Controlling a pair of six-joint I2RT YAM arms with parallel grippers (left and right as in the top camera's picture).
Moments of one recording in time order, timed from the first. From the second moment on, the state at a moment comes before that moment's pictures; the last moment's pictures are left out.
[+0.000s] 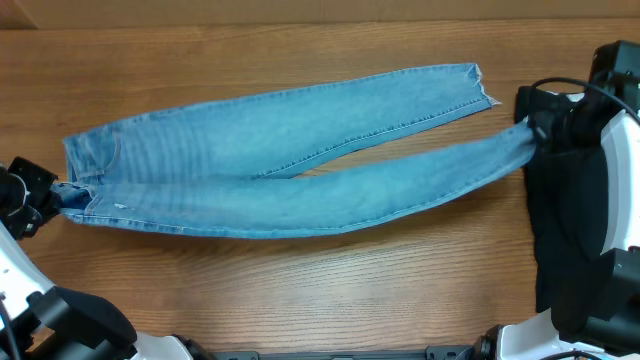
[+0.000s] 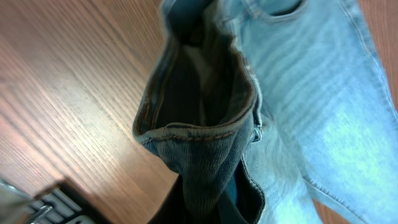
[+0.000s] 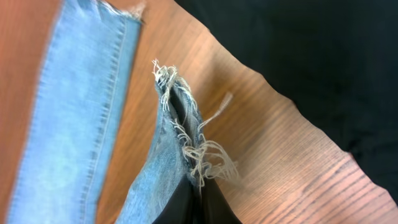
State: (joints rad) left arm 0.72 1.68 1.71 -1.48 0.13 -0.38; right arm -0.29 1.72 1.63 -1.18 -0.12 0.62
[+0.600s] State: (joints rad) left arm 0.62 1.81 1.76 -1.36 -0.08 -0.45; right arm -0.22 2.12 2.06 -1.30 -0.13 0.68
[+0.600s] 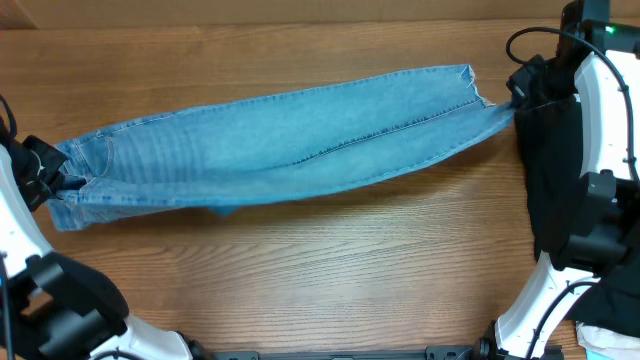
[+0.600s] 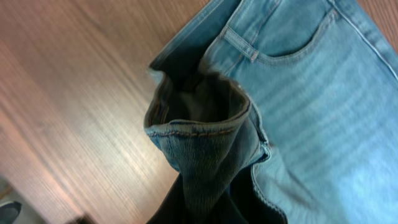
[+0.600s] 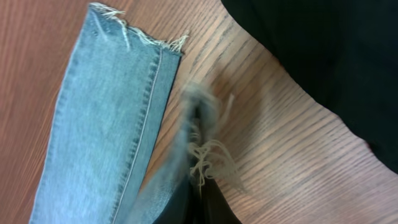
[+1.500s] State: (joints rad) left arm 0.62 1.97 1.76 -1.04 -0.06 -0.47; right arm -0.13 2.31 2.06 -0.86 -0.16 0.80
